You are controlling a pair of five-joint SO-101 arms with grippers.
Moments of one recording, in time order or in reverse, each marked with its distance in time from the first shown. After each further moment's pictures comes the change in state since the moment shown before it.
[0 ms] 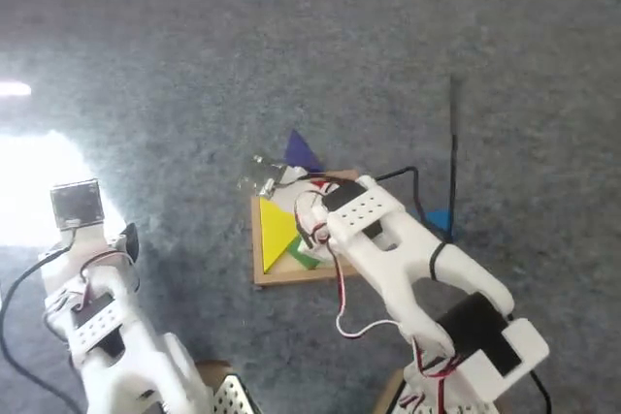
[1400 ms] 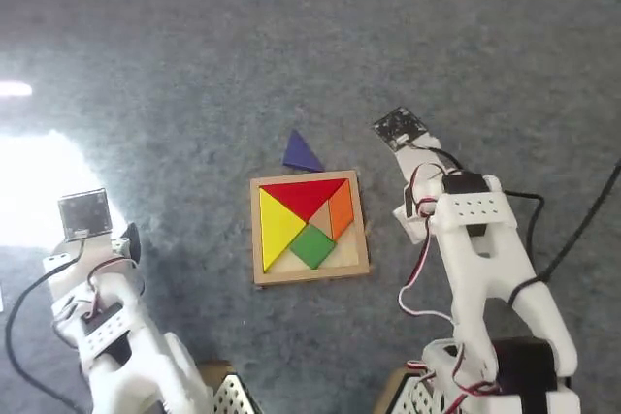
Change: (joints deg) left arm 0.0 0.0 5.1 -9.1 0.4; right arm 31.0 -15.6 10.4 1.0 -4.0
